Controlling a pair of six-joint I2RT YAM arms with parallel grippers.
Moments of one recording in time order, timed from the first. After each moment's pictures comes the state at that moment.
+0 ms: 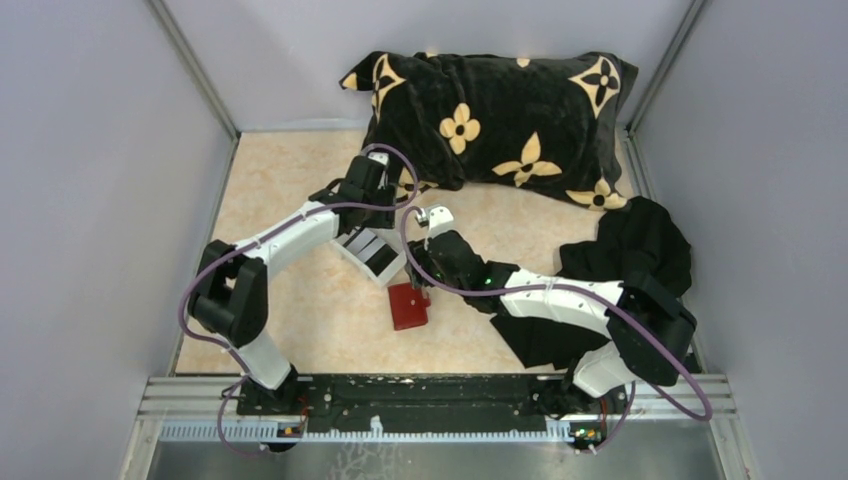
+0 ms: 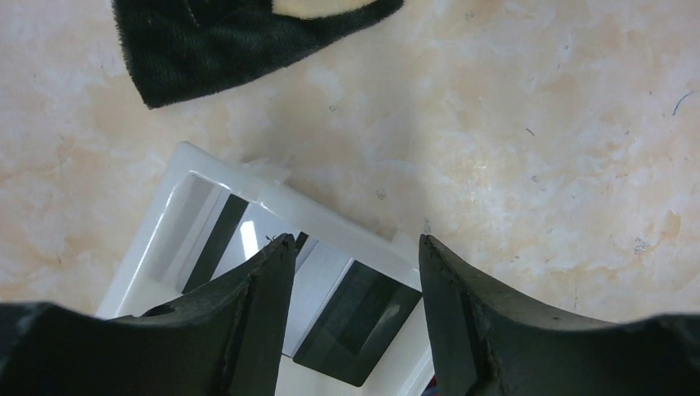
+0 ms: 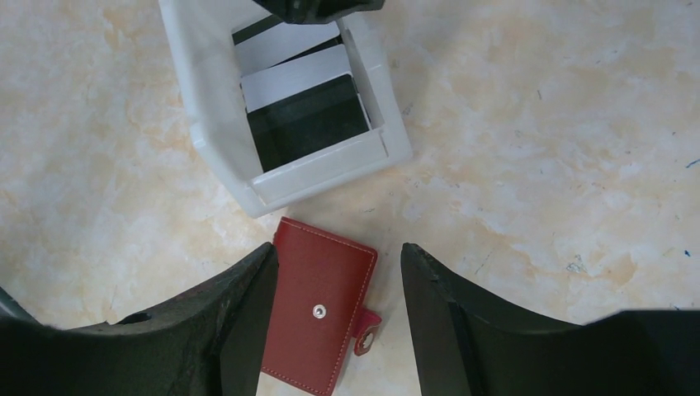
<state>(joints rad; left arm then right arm) -0.53 1.70 1.22 -0.34 -0.20 -0.29 1.00 1.44 0.83 0.09 0.28 0.39</state>
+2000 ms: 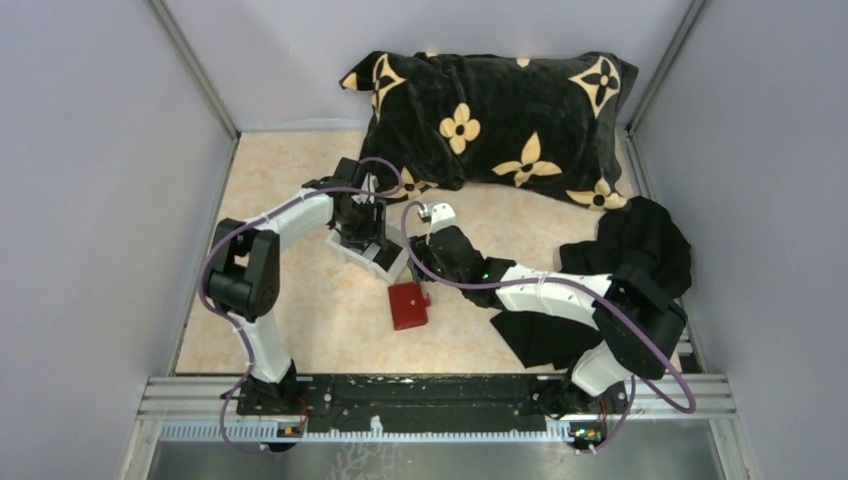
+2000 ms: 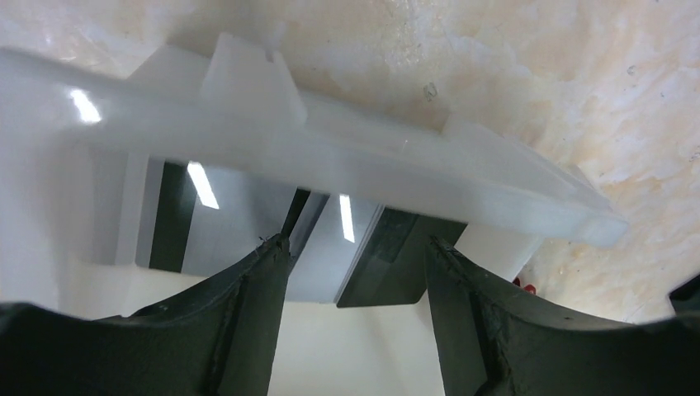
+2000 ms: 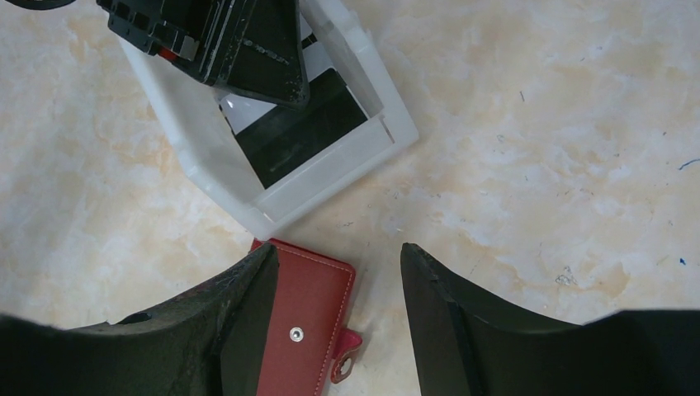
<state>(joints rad) -0.36 1.85 1.29 -0.62 0.15 -0.30 0.94 1.48 0.83 0.14 0.27 0.39</state>
